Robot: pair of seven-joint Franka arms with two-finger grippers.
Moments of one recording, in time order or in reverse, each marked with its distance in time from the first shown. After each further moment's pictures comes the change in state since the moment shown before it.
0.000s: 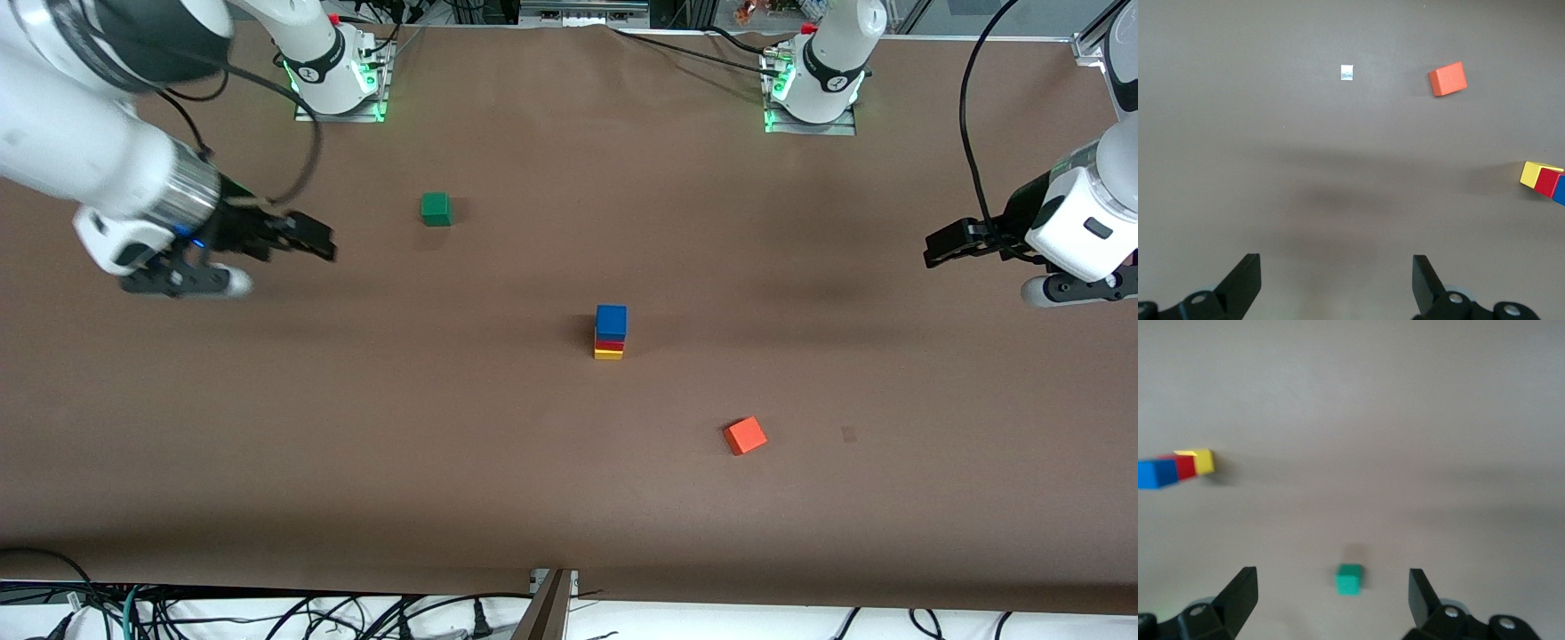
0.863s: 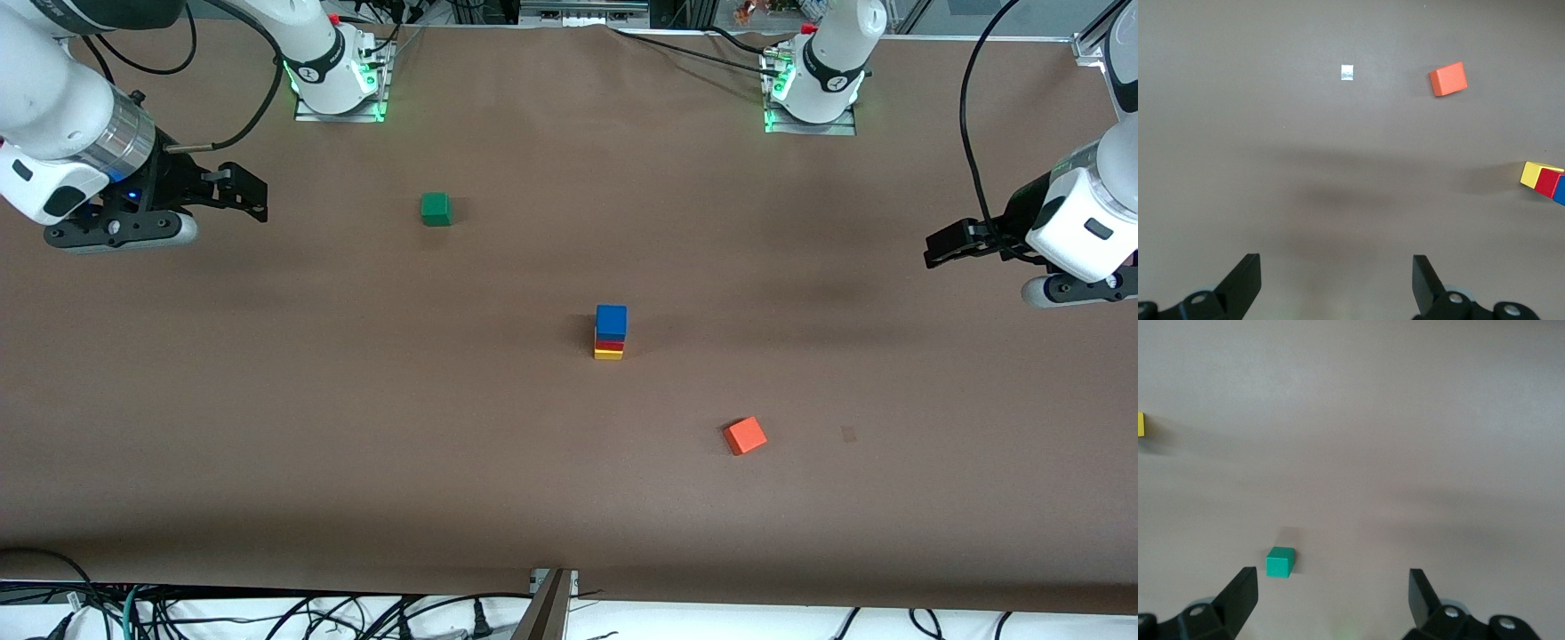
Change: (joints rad) left arm 0.001 0.002 0.000 0.001 0.000 0.000 0.000; right arm 0.002 -0.073 -0.017 -0.045 -0.138 -0.035 -0.133
